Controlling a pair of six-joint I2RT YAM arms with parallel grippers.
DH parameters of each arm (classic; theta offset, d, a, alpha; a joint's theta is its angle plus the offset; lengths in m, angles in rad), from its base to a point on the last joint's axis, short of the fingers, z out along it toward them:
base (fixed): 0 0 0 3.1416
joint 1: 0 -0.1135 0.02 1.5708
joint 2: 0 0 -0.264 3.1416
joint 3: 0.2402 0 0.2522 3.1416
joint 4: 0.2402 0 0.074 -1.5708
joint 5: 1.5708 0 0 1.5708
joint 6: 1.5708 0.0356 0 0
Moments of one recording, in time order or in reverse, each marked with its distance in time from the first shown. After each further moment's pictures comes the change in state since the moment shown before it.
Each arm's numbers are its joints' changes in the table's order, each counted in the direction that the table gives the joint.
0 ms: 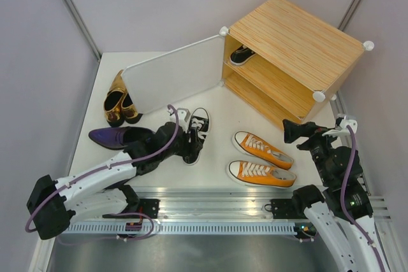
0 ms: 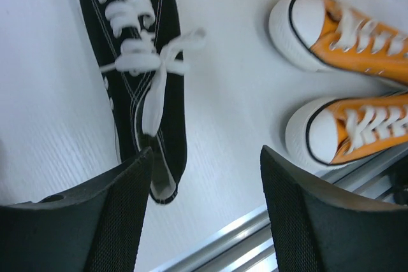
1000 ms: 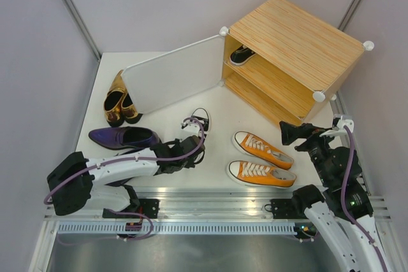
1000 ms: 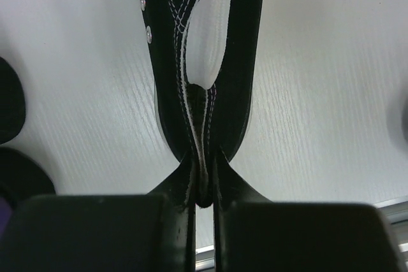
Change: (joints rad) left arm 0.184 0.271 0.016 0.186 -0.277 -0.113; right arm -0.033 -0.005 -0.008 0.001 -0.020 0.000
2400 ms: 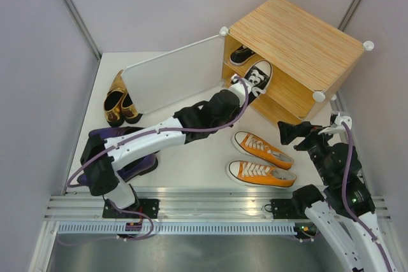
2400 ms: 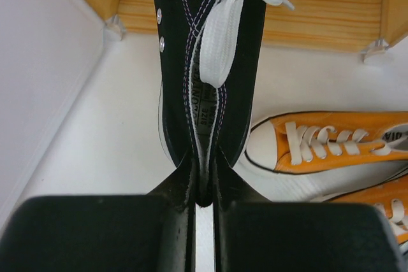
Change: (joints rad) left arm 0.014 0.291 0.714 -0.068 0.012 0.560; right arm -0.026 0.048 0.038 0.037 -0.001 0.000
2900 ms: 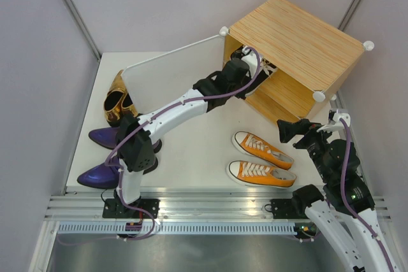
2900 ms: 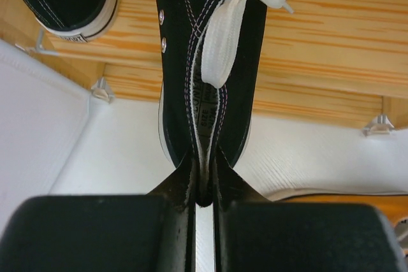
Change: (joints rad) left arm -0.164 0.382 0.447 0.026 0.213 0.034; right arm 0.000 0.037 0.021 0.001 0.005 -0.001
